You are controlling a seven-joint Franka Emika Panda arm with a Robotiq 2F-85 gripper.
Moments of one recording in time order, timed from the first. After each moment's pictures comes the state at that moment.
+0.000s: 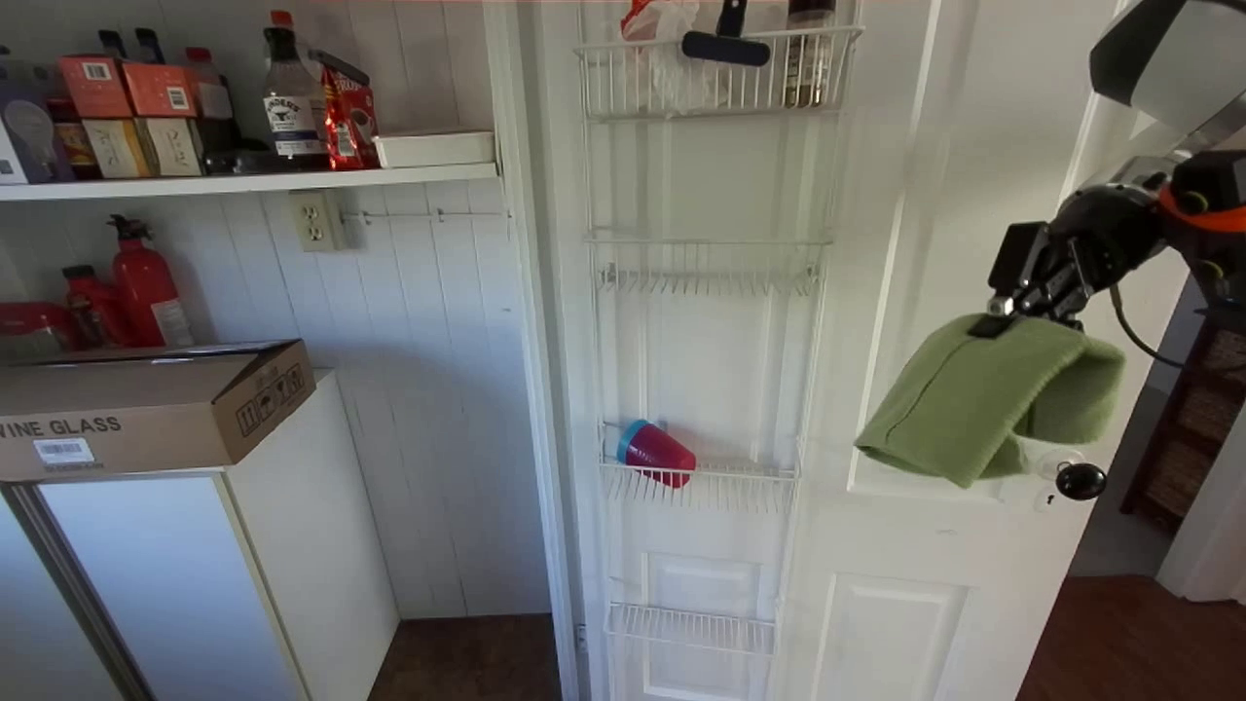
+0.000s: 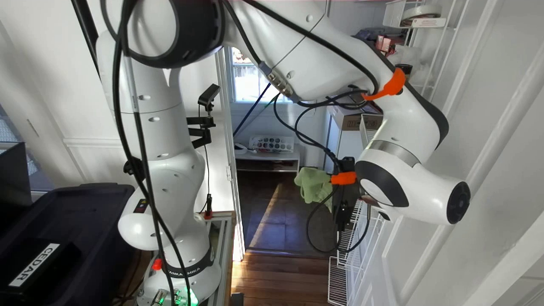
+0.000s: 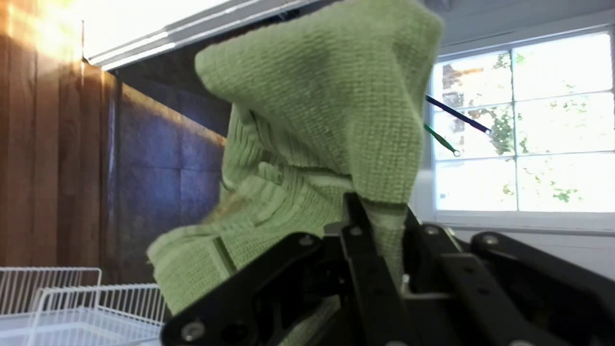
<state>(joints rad) -0.07 0.03 -0.08 -2.33 0.88 1.65 -0.65</state>
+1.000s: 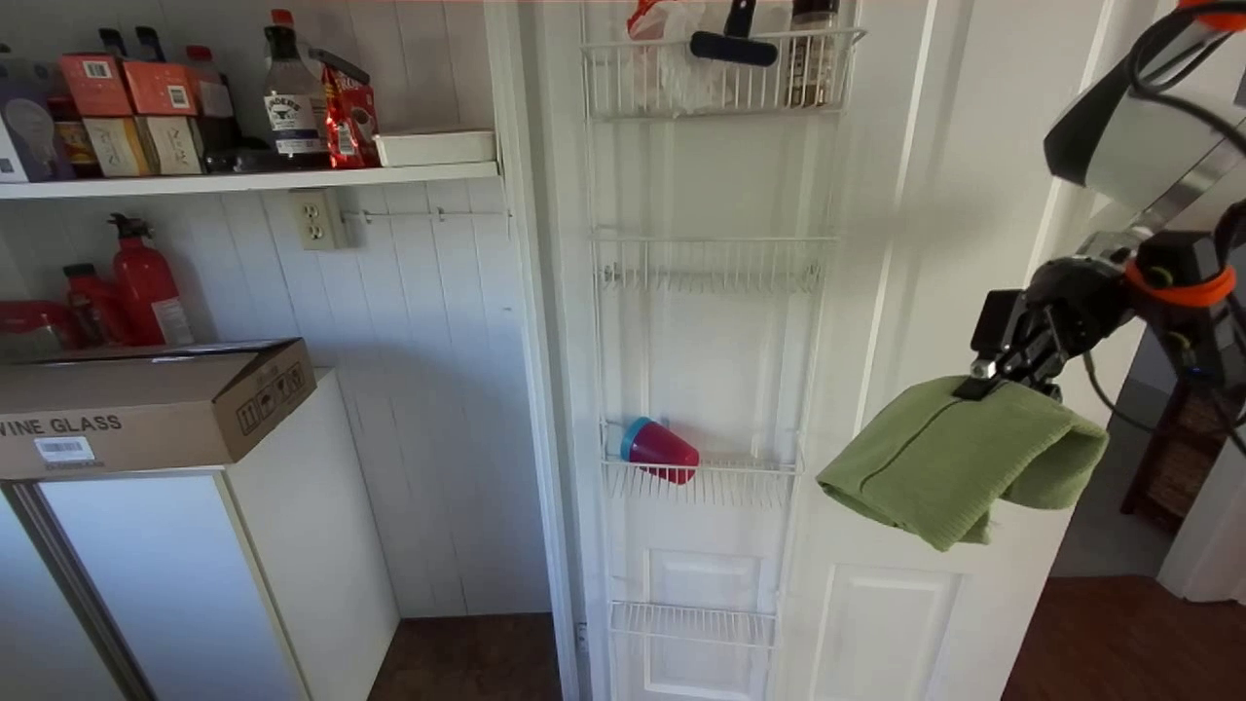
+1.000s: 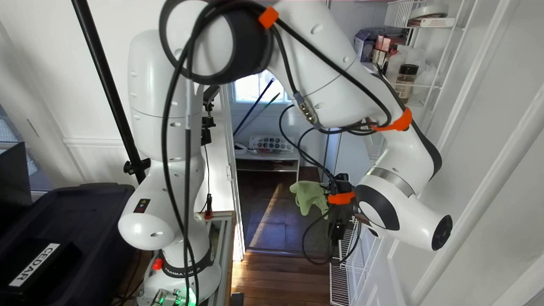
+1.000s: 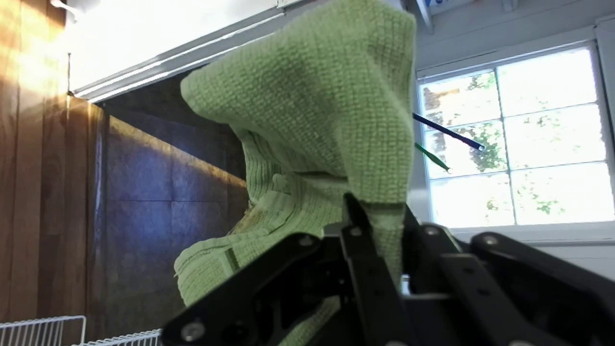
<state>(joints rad) -0.07 0.21 -0.06 -2.30 0.91 1.65 -0.74</state>
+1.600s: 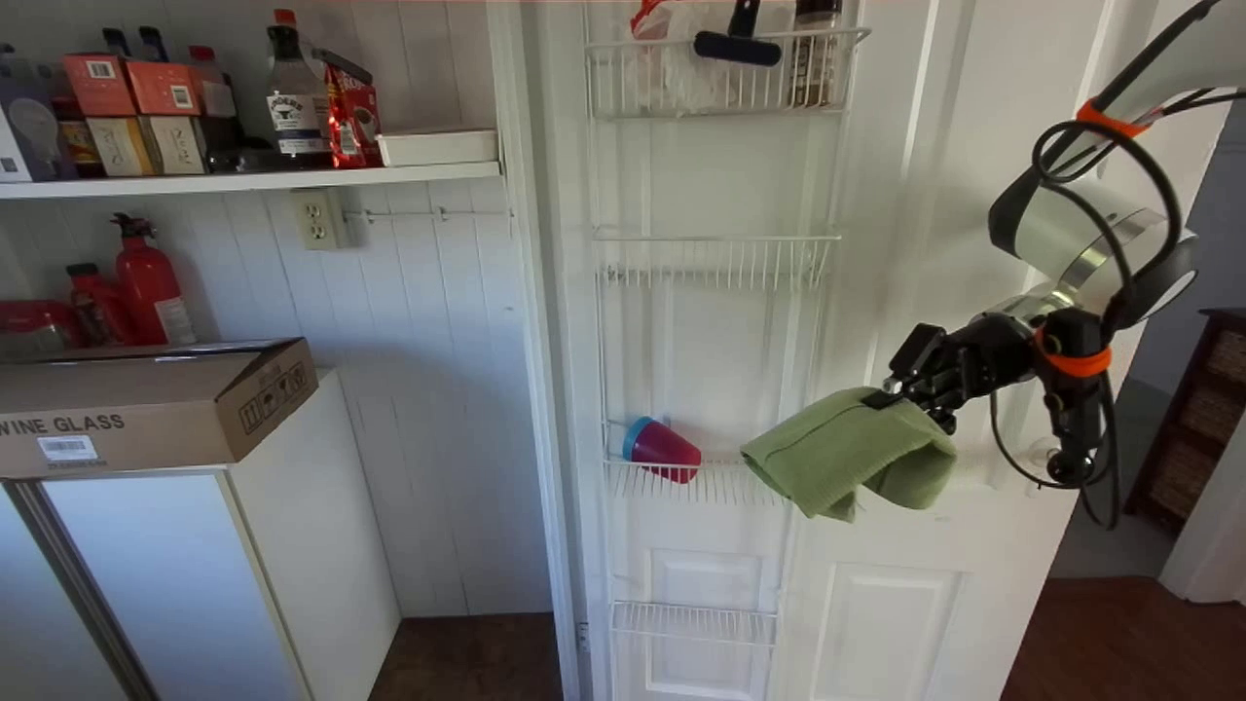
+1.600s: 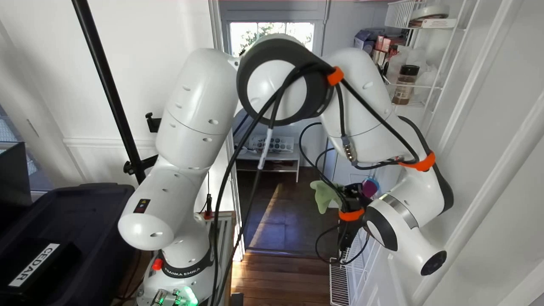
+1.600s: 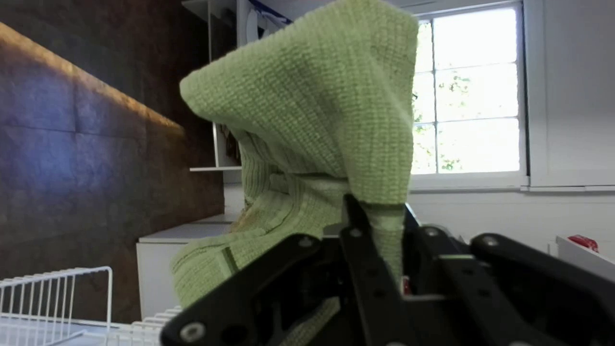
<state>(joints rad) -0.07 0.48 -0.03 -2.13 1.17 1.65 -0.95</state>
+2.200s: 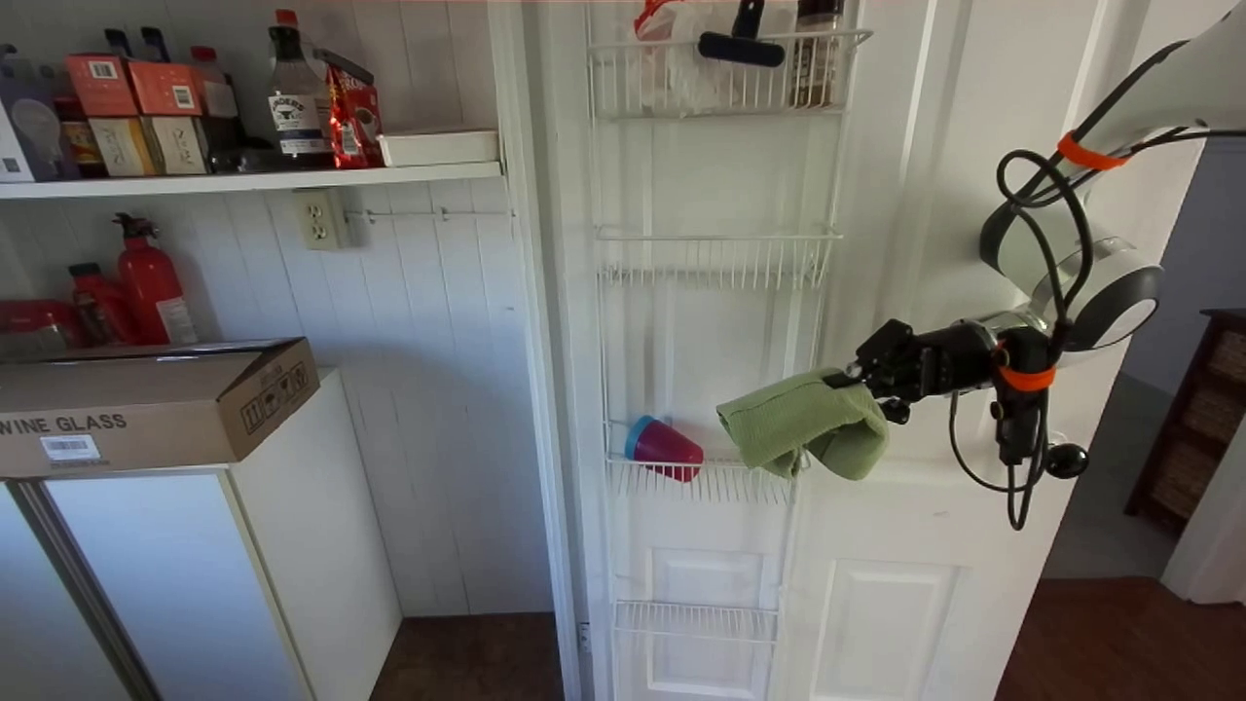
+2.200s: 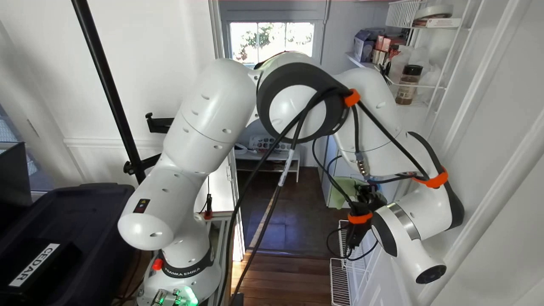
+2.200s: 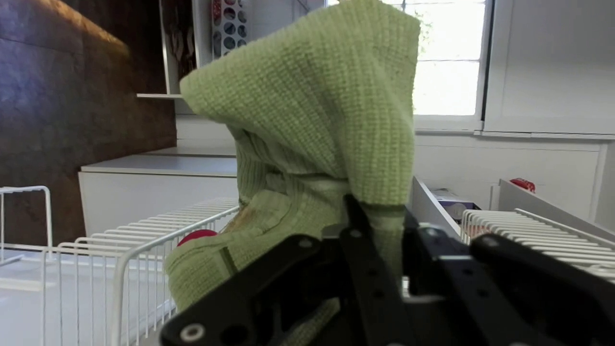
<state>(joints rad) -0.08 0.59 -0.02 -2.04 1.37 1.65 -1.05</state>
